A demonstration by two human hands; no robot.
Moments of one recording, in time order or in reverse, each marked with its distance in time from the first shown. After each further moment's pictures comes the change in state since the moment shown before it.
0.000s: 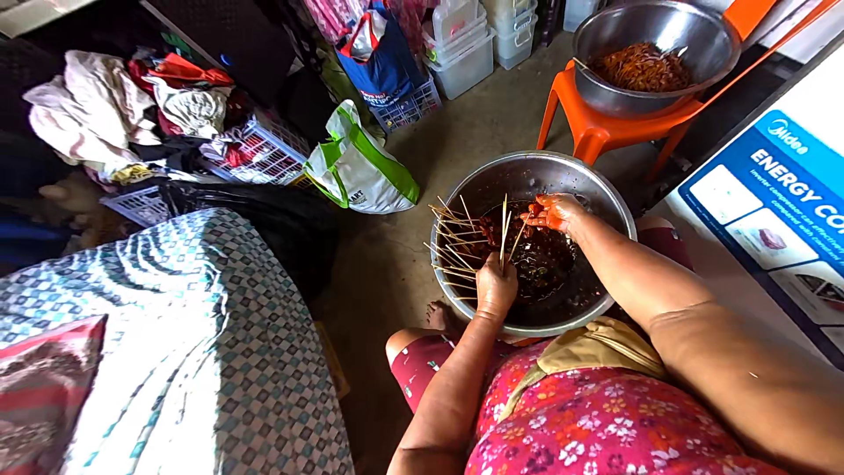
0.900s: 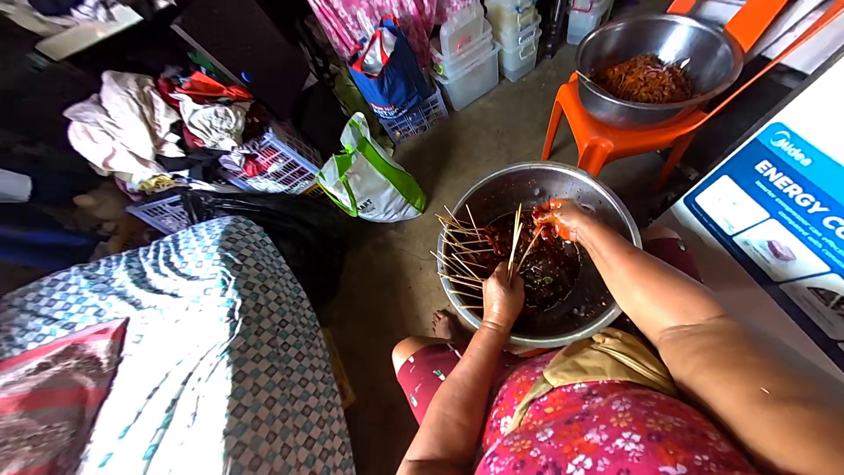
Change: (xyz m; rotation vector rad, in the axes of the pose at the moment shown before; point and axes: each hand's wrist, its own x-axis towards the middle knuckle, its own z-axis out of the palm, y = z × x) left_hand -0.001 -0.001 0.000 0.044 0.005 0.055; right_hand -0.004 -0.007 -0.004 -0.425 -0.115 -0.075
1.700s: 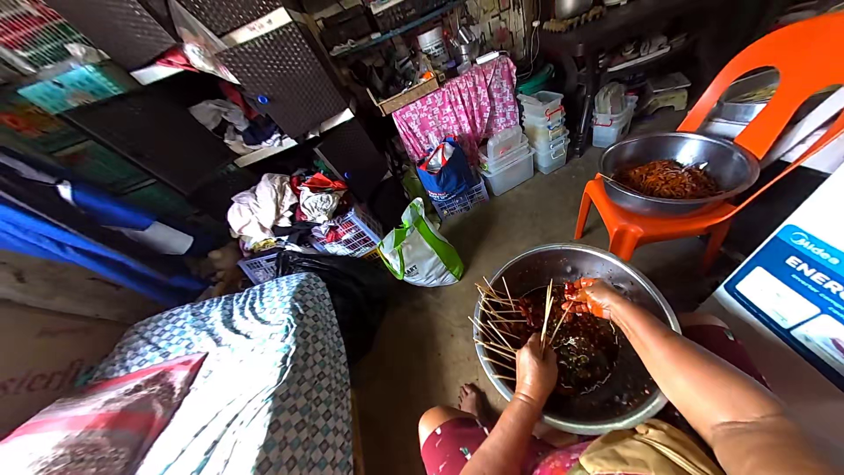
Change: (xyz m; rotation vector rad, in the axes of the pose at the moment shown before) left_hand -0.001 0.003 -0.002 -0.031 -0.023 -0.011; right_hand -0.010 -0.010 0.005 0.089 -0.007 0.032
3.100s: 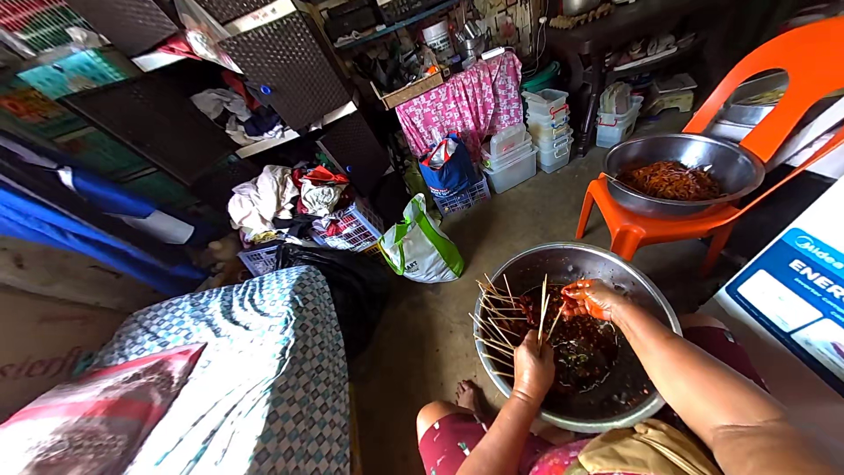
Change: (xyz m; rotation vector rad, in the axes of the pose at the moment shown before) left_hand -0.001 -0.008 0.003 -0.105 0.063 0.034; right_hand -0.005 0.002 0.001 0.000 -0.117 -0.007
